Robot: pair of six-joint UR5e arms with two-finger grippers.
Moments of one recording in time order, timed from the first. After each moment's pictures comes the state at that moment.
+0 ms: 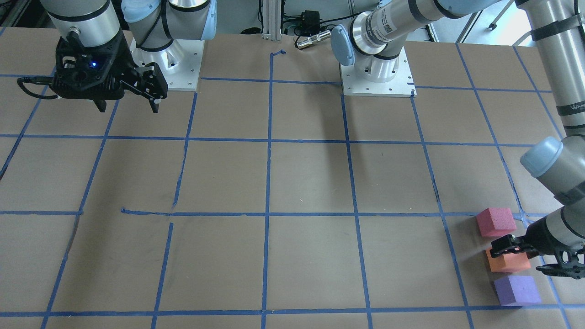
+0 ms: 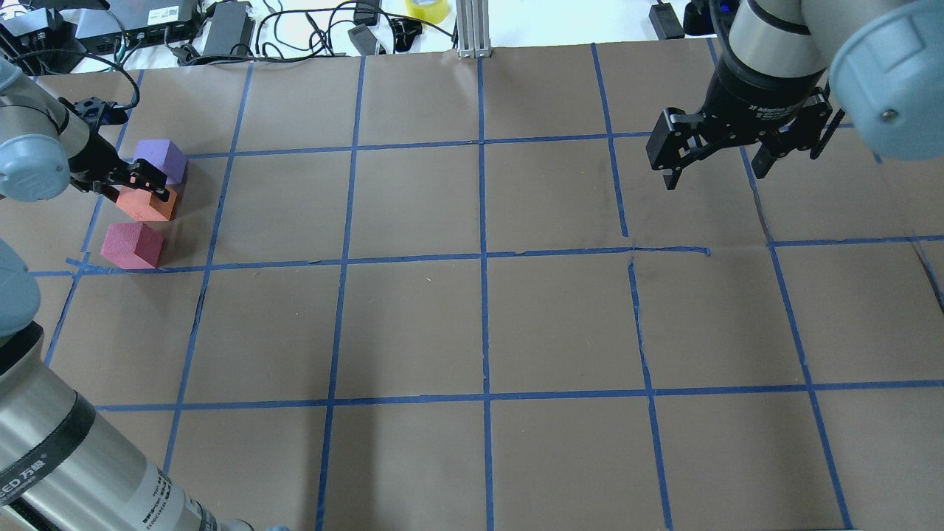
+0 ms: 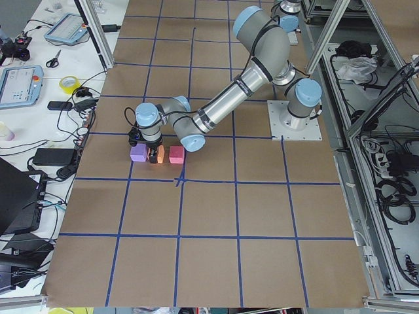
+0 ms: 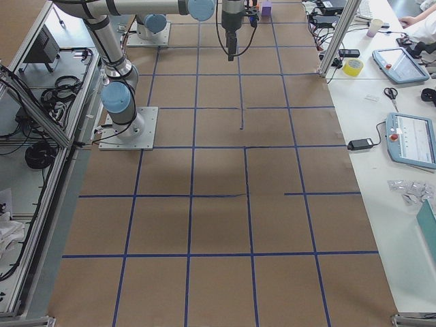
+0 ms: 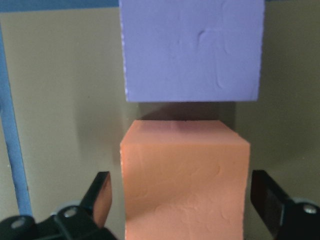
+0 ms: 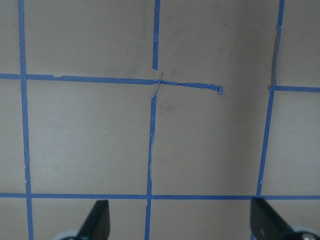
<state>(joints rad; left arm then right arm) -1.04 -2.20 -1.48 -0.99 1.53 0.56 1.58 -1.60 1.60 -1.56 -1.64 -0.04</state>
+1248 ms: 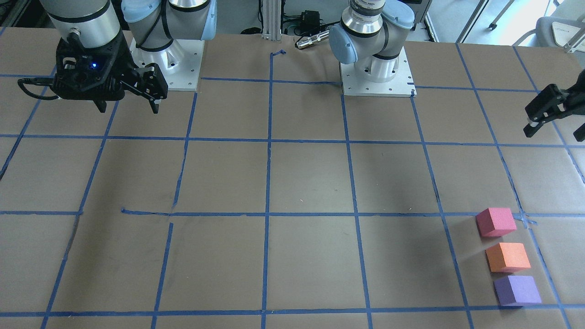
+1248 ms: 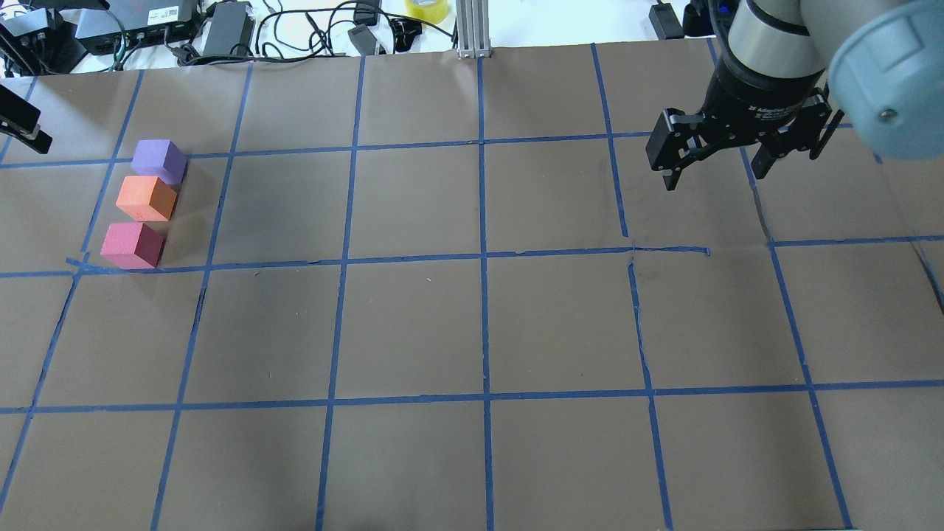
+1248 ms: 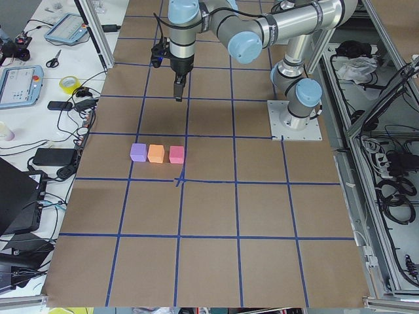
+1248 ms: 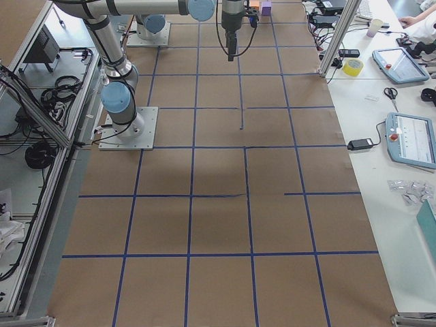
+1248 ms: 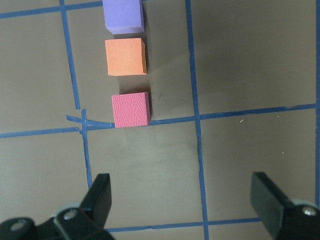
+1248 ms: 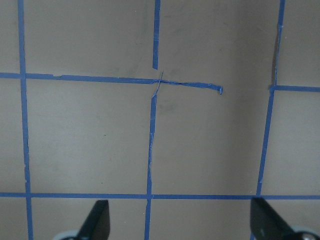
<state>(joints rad) -1.08 -1.61 -1.47 -1.53 1.54 0.59 1.58 -1.60 1.60 -1.56 -1.64 -0.04</state>
